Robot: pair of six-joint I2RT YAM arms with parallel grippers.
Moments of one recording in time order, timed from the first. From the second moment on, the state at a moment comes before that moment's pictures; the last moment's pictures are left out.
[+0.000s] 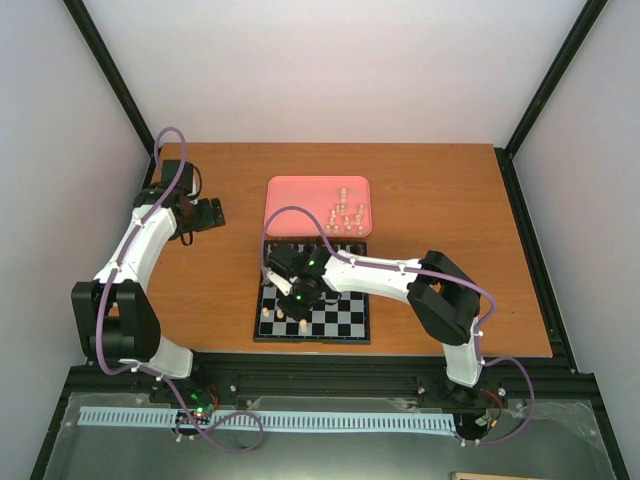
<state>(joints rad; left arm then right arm) 0.00 1.49 1.24 -0.84 -0.06 -0.31 1.08 1.95 1.42 -0.73 -0.17 0.11</state>
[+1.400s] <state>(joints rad) 0.00 1.49 1.25 -0.84 -0.06 -0.31 0.65 2.28 2.19 -0.91 0.06 0.09</state>
